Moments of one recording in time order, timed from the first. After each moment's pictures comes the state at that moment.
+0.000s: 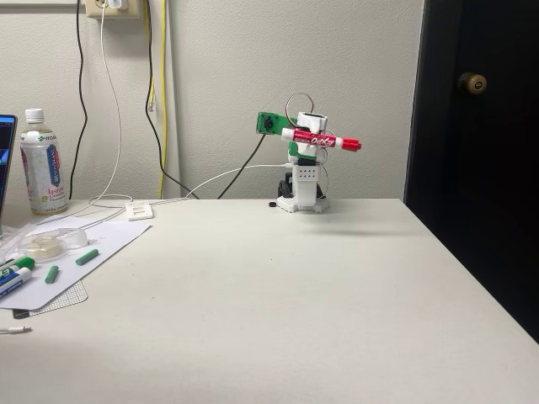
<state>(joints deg) -2.7 188.2 170.1 17.2 -3.5</state>
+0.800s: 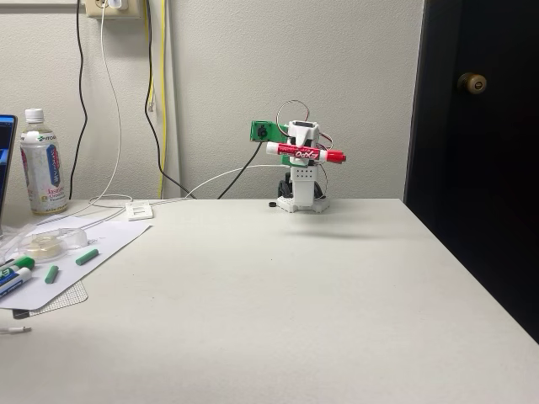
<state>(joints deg) 1.8 188.2 172.5 17.4 -2.3</state>
